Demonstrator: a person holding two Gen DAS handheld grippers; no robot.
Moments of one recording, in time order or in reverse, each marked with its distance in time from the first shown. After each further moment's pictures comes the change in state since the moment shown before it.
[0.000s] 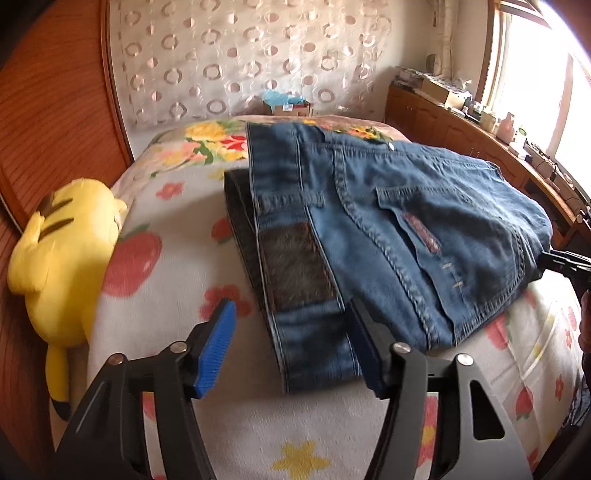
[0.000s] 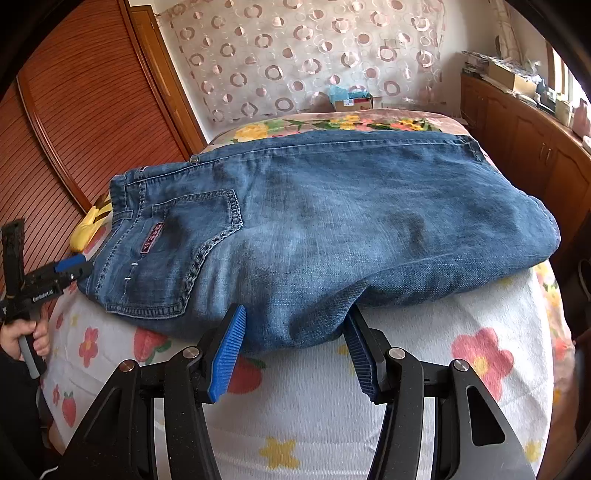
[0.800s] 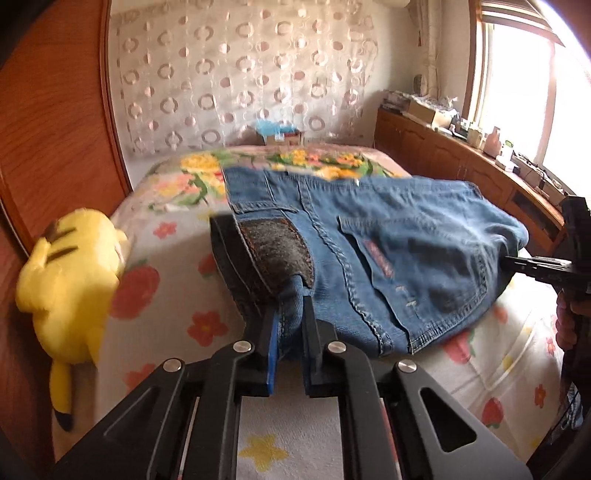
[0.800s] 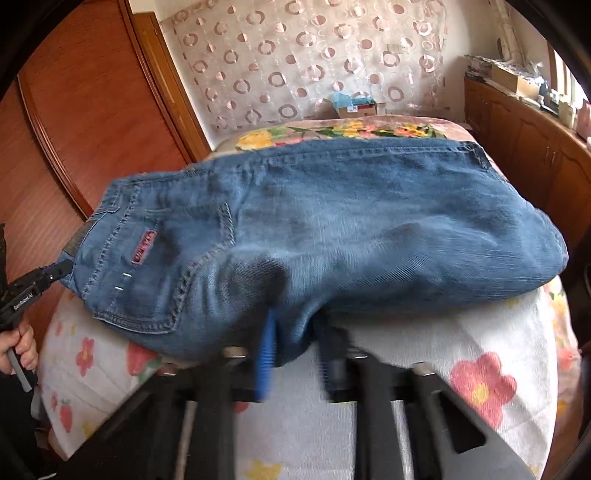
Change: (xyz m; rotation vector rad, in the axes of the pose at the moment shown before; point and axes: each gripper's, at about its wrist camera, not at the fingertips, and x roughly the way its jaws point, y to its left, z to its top) left arm -0.047 -0.027 0.011 0.032 -0.143 0.009; right arm 0.010 -0.005 0.009 0.011 -0.035 0.041
